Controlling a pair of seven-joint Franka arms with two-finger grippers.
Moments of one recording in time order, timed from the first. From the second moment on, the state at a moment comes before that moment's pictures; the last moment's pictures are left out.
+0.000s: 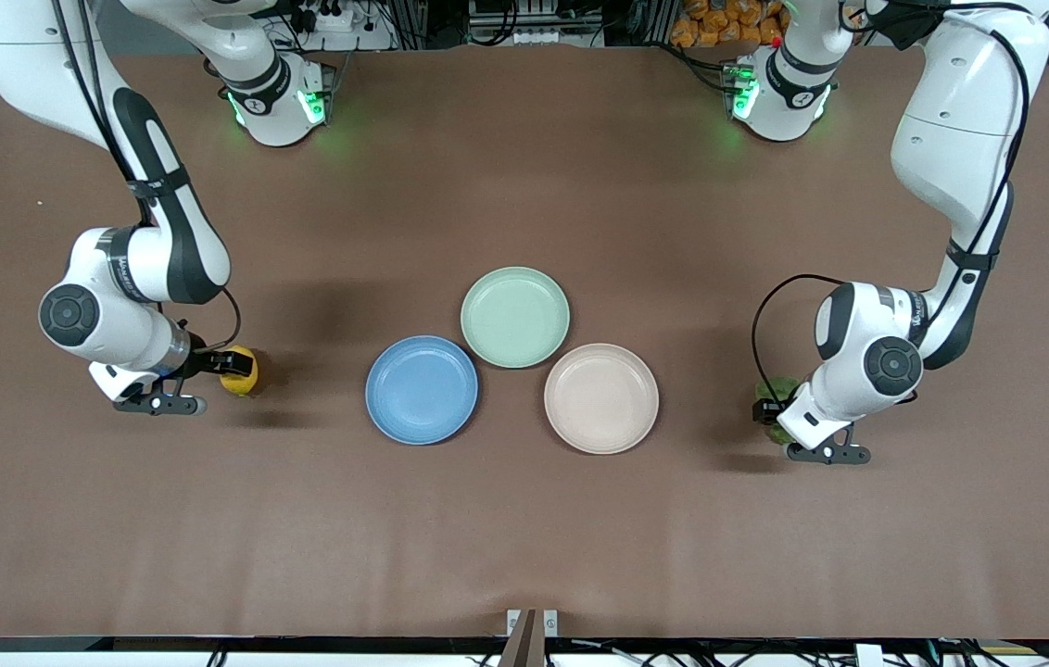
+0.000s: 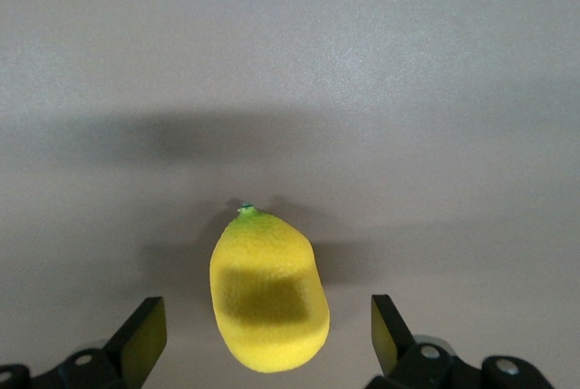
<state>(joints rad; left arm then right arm) -0.02 0.70 -0.12 -1.75 0.13 2.45 -0.14 0.09 0.42 -0.09 -2.02 0.02 2.36 0.04</state>
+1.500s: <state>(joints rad) -0.07 0.55 -0.38 -1.73 0.13 2.35 -0.73 0.10 0.49 -0.09 -2.08 0.02 2.52 0.04</state>
